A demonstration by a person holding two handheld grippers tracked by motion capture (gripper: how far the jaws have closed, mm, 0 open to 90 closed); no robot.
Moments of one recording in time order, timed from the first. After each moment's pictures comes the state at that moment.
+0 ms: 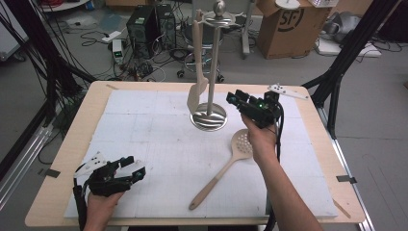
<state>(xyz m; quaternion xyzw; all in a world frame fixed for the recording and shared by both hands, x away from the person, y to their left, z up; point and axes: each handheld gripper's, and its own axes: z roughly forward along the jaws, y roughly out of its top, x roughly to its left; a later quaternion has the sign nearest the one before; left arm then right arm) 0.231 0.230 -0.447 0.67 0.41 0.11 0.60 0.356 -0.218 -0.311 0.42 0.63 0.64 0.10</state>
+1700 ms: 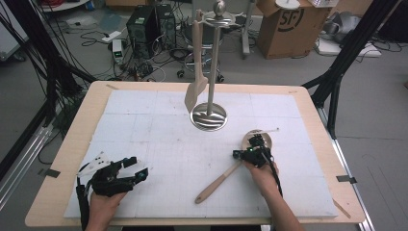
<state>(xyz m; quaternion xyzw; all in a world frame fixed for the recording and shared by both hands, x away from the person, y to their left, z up) 0.233 0.224 -0.450 0.68 0.41 0.10 0.60 0.341 -0.238 -0.455 0.53 0.76 0.37 0.00</state>
